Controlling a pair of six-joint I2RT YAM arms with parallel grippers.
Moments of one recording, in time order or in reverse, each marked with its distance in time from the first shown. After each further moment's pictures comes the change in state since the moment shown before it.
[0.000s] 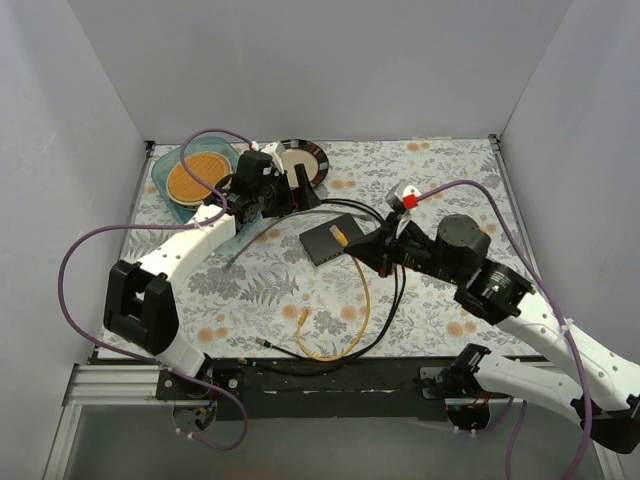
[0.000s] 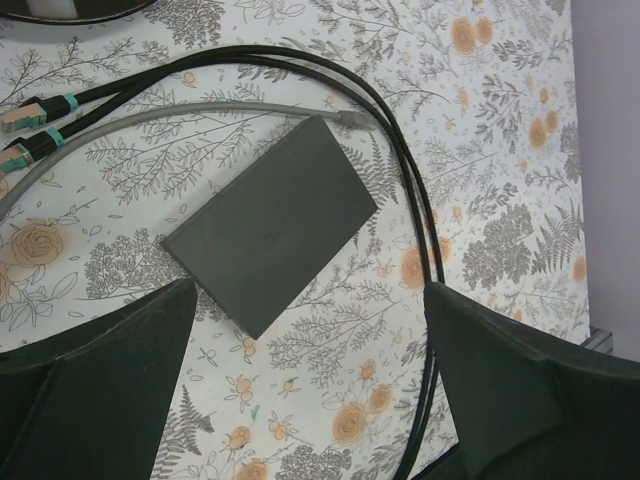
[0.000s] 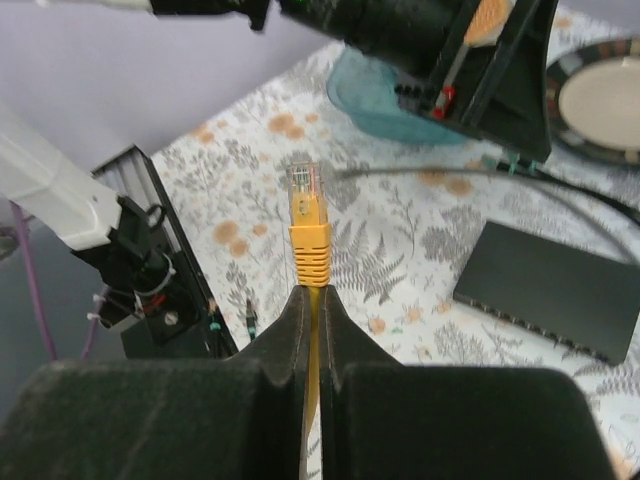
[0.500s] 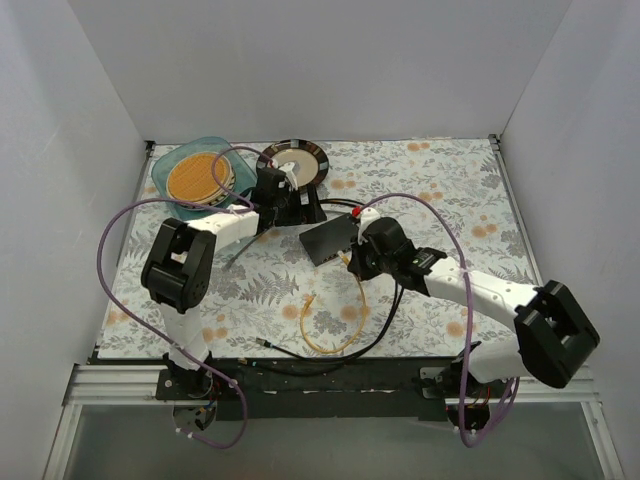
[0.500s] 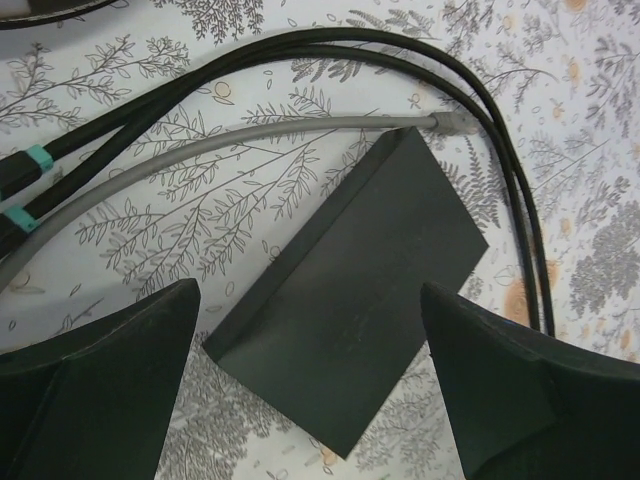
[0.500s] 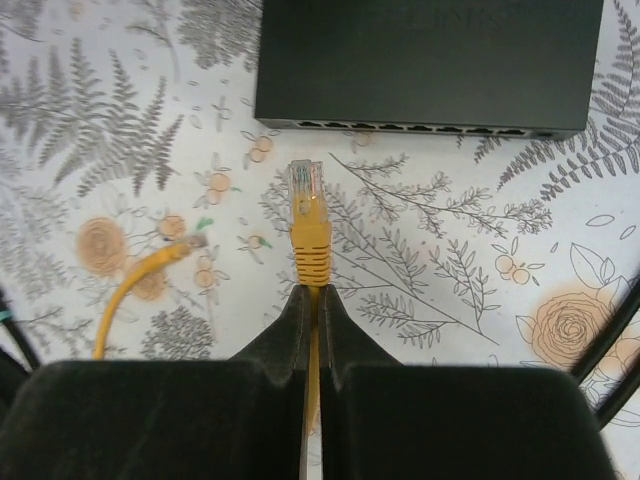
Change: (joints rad) left arm 0.027 0.298 -0.065 0.298 0.075 0.093; right arm -0.093 0.444 -0.198 0.074 0.192 0.049
